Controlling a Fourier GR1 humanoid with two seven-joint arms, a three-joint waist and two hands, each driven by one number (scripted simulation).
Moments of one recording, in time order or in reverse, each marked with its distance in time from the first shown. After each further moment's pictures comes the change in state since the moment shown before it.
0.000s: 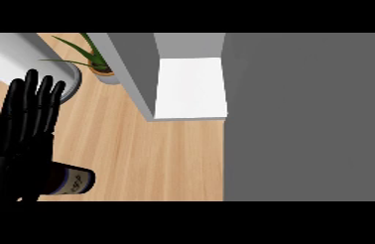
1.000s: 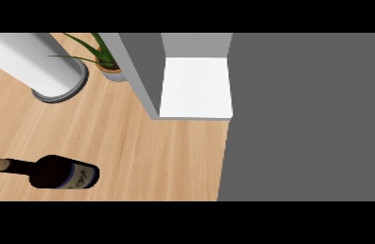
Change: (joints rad) left arm 0.242 0.278 0.410 -0.216 0.727 -0.215 0.362; right arm 0.188 0.035 0.236 -0.363 -0.095 0.033 0.312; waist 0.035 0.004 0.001
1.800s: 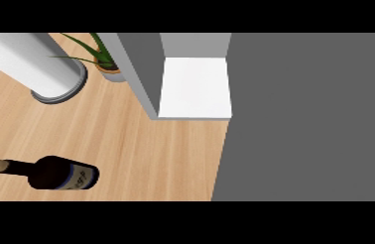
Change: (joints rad) left arm -0.064 0.062 0.122 -0.010 0.076 0.112 0.206; right arm -0.110 0.005 0.149 -0.035 0.059 -0.135 0.183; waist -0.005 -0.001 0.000
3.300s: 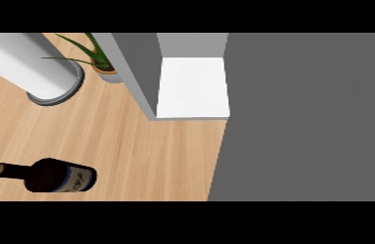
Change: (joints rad) left arm 0.057 -0.190 -0.031 0.268 -0.244 -0.297 -0.254; right arm -0.169 -0.103 0.116 -0.011 0.063 -0.215 0.151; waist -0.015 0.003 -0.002
